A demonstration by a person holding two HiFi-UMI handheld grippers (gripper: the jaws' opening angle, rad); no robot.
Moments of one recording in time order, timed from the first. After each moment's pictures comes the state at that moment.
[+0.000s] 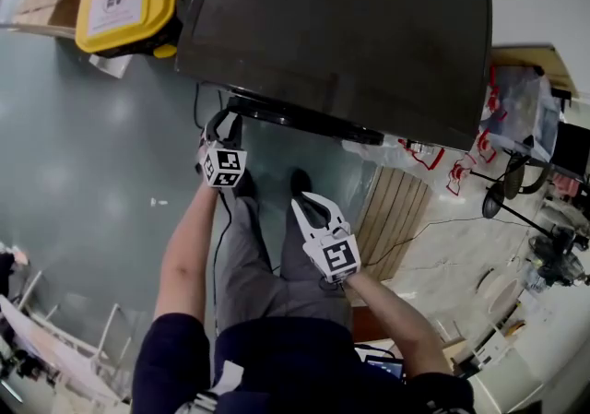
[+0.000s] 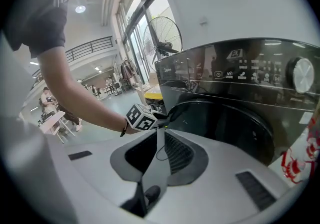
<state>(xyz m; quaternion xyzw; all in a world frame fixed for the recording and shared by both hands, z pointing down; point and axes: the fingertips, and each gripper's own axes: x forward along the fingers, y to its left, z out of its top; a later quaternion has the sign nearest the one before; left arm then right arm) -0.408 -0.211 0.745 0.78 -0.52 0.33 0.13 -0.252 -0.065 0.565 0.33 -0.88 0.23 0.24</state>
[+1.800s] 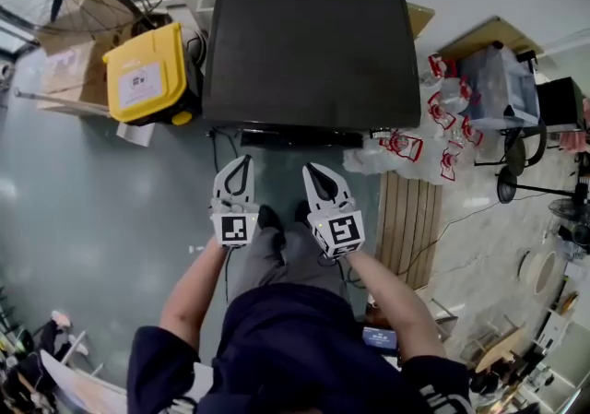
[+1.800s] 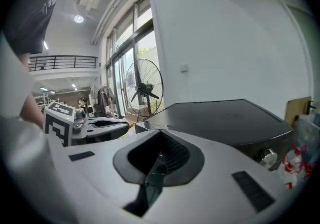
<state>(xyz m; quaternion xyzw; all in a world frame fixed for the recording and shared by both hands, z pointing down) -0.372 -0.167 0.382 0.86 -0.50 0.11 -0.01 -0.248 -0.141 0.356 0.50 -0.85 0.13 0.10</state>
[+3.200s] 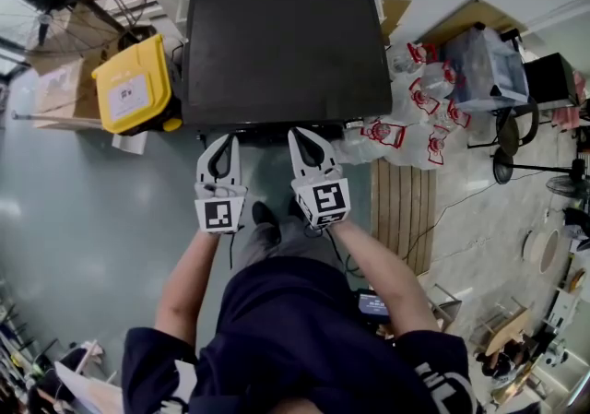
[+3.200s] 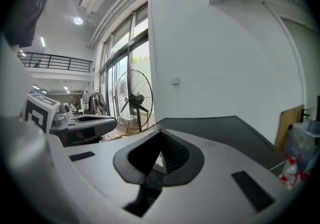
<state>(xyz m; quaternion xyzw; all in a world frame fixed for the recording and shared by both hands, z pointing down) -0.331 -0.201 0.293 0.86 -0.51 0.04 -0.02 -0.206 -0.195 0.294 0.54 -0.83 0.09 0.06</state>
